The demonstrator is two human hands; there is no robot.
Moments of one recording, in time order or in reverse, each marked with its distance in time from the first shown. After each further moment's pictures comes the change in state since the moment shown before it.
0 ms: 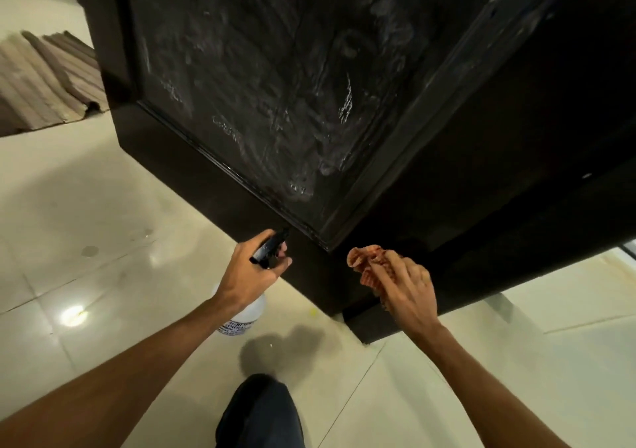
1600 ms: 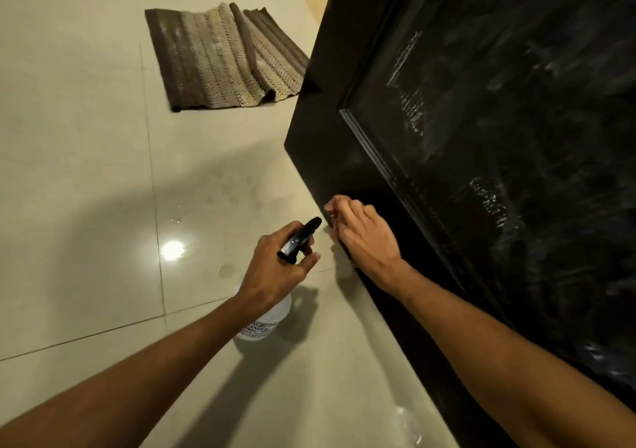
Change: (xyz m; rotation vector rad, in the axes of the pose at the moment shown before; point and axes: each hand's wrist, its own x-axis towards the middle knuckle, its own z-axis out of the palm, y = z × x) left_hand 0.087 -0.169 -0.229 0.104 0.392 -0.156; right_hand 0.400 -0.304 0.164 -0.244 -0.100 -0.627
